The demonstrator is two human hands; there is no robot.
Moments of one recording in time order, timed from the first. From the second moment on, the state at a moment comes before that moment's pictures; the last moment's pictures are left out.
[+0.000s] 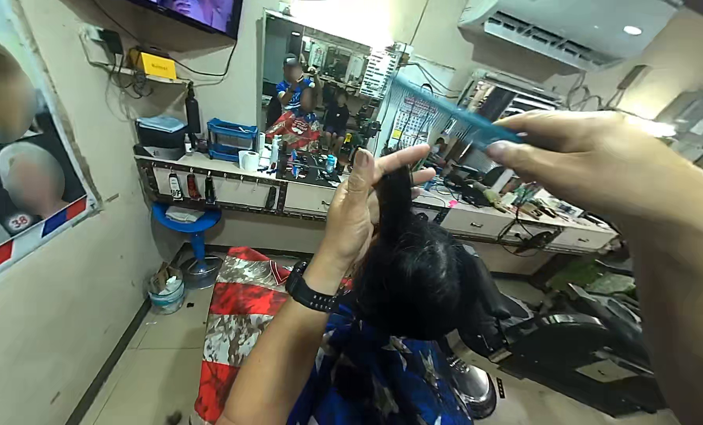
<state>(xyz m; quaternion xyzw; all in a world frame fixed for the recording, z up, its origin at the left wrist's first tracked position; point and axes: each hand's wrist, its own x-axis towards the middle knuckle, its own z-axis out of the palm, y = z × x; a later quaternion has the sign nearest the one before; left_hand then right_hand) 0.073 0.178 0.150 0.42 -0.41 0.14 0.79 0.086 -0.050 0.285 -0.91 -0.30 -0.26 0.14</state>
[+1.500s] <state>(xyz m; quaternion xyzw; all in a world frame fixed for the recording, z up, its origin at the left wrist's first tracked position) 0.093 0.140 0.109 0.61 -0.44 0.18 0.63 0.093 -0.055 0.309 -0.88 -0.42 -0.20 0.03</state>
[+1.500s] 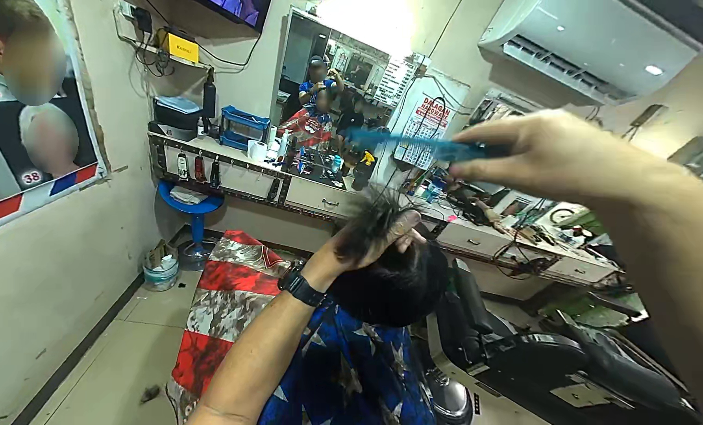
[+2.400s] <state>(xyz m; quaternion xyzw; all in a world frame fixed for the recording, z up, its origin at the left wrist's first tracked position) 0.125 0.136 0.118 0.52 -0.50 0.19 0.67 0.091 -0.019 0.347 -0.88 -0.46 -0.04 0.11</state>
